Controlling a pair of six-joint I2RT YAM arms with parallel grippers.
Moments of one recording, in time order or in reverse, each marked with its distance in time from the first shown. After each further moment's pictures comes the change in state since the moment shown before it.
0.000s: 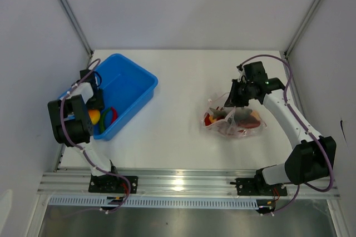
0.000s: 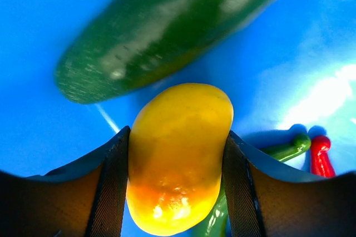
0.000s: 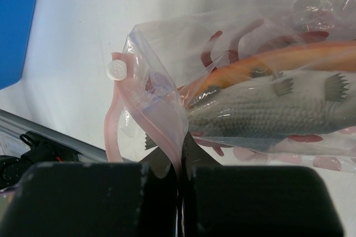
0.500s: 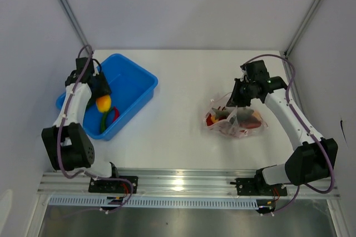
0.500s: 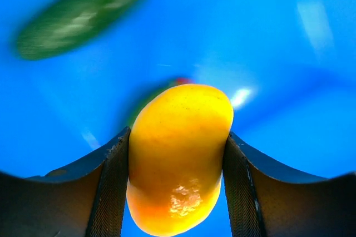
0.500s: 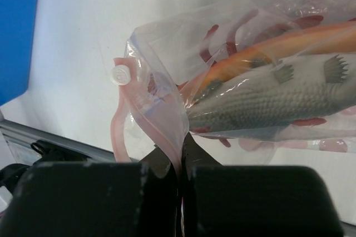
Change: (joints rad) left arm -0.083 -0.294 0.065 -0.176 0.197 -0.255; right arm -0.007 -0.010 0.026 -0.052 0.041 0.051
